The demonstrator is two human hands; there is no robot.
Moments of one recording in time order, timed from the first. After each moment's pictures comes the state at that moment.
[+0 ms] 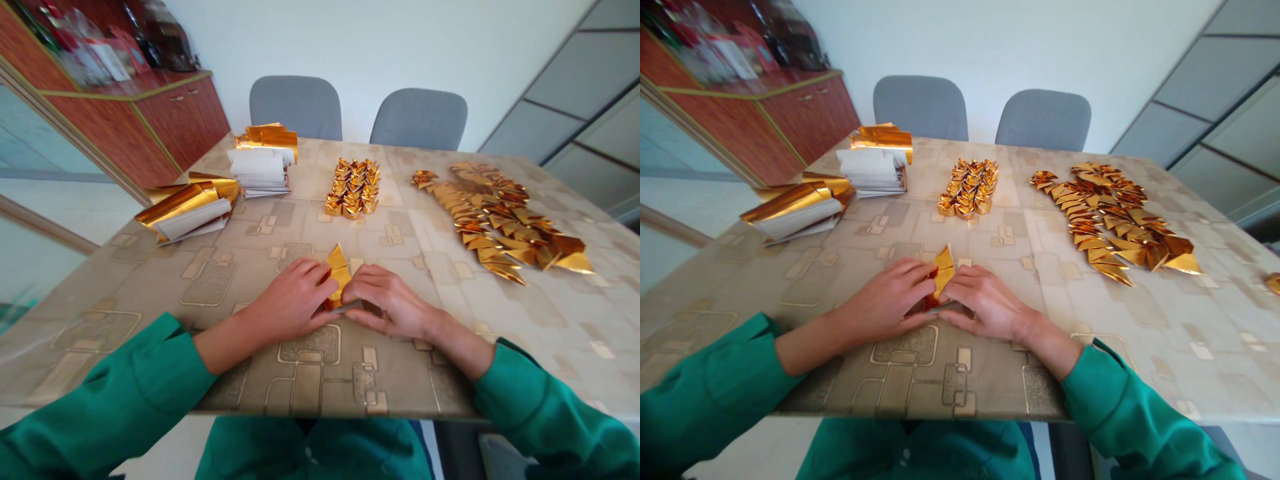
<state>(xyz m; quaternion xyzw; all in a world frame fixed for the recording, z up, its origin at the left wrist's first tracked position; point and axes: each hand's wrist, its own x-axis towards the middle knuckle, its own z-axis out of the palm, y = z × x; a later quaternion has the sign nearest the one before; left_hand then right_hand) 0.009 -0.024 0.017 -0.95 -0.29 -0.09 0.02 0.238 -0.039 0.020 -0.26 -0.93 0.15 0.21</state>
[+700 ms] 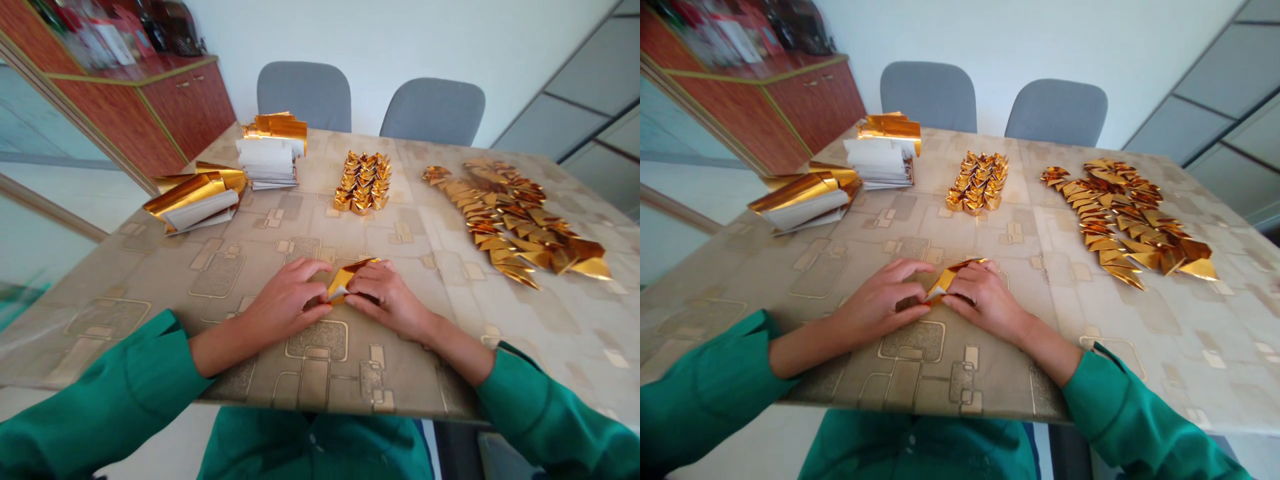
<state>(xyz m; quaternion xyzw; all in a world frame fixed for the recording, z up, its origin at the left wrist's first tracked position) -0.011 -0.037 0.019 -0.91 -0.35 -0.17 -0.17 0.223 -0.040 0.007 -0.32 -0.90 0.18 0.24</state>
